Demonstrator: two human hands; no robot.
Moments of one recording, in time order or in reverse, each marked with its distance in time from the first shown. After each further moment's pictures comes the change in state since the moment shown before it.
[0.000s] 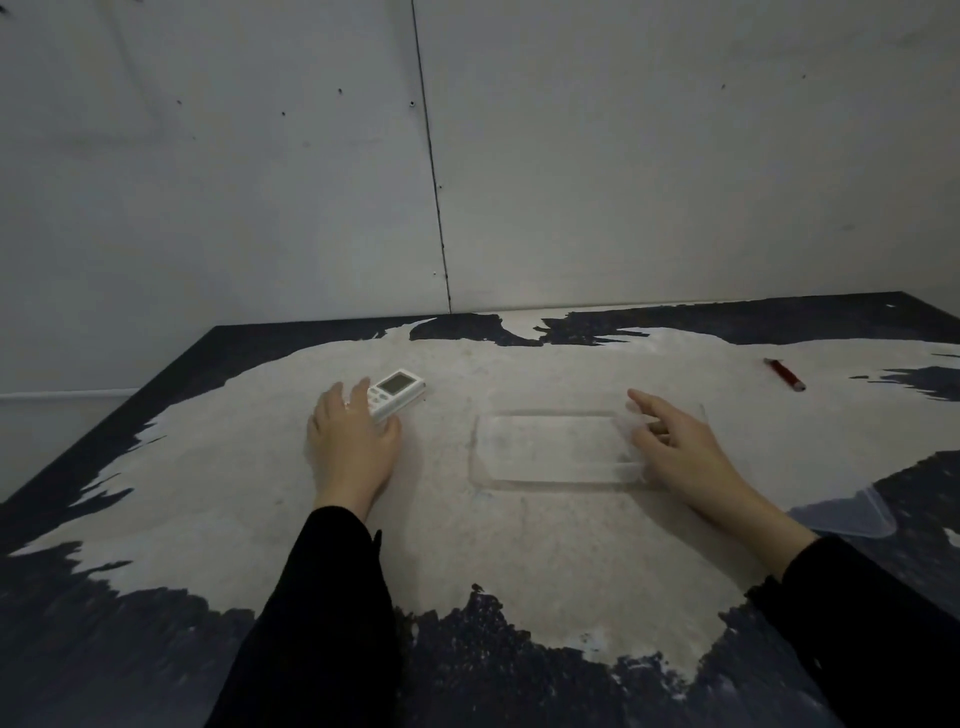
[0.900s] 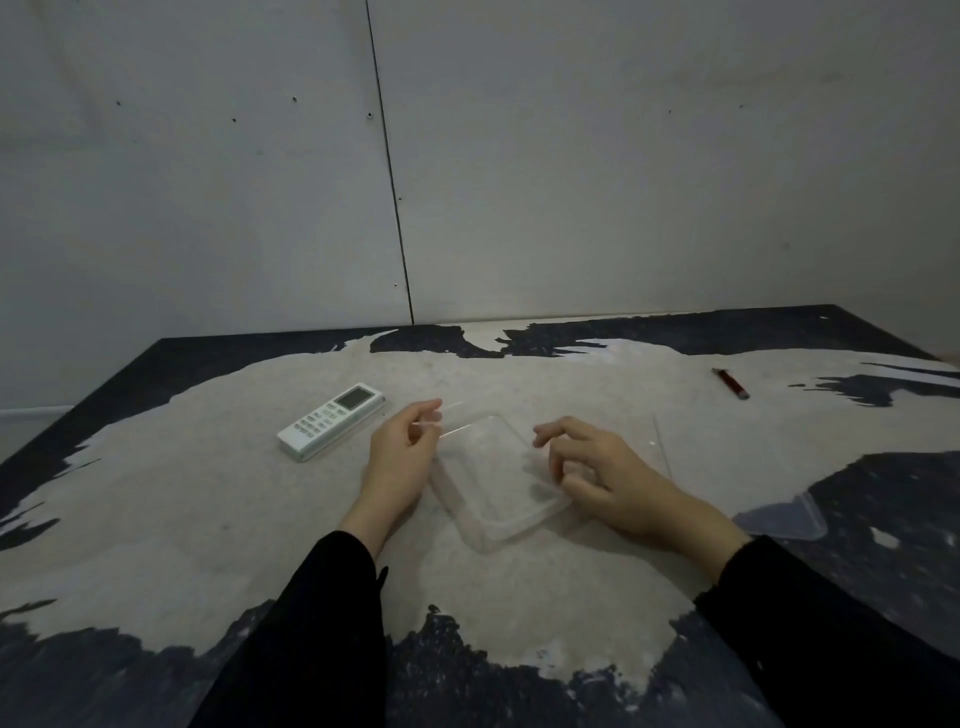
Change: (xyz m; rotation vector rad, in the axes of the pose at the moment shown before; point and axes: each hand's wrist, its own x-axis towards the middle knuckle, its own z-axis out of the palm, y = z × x) left_hand -0.030 0.073 0.022 -0.798 -0.283 0.018; right_hand -0.004 -0.011 0.003 -0.232 -0.319 -0.514
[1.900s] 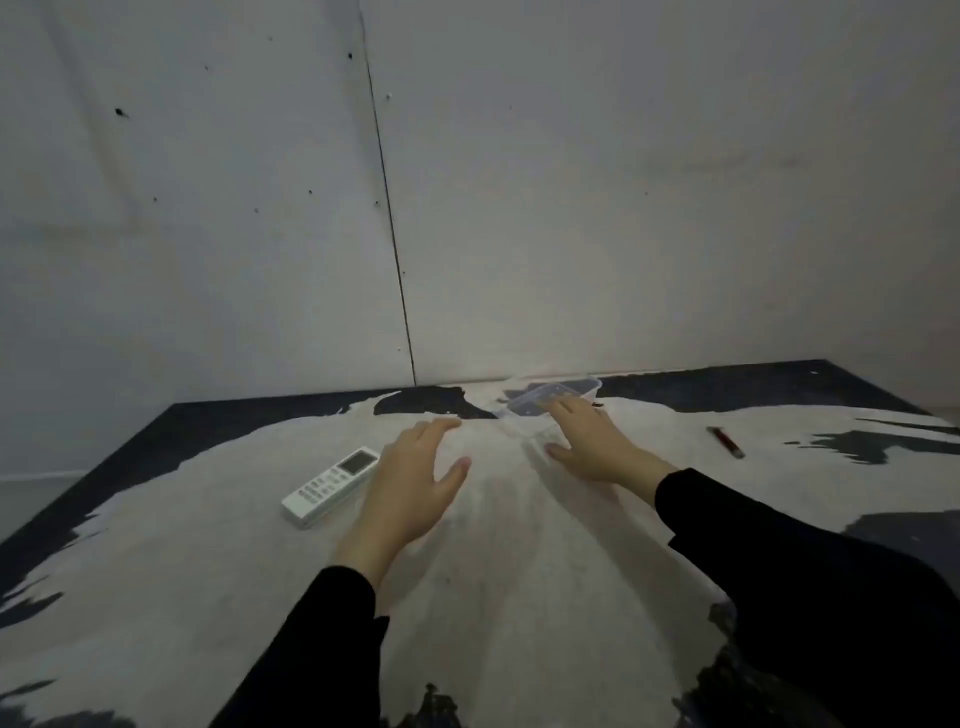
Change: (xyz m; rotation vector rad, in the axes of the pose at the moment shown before) left_hand 0.009 0.055 -0.012 0.611 -0.109 0.415; right_hand 0.097 0.064 -0.032 -0.481 0.037 0.190
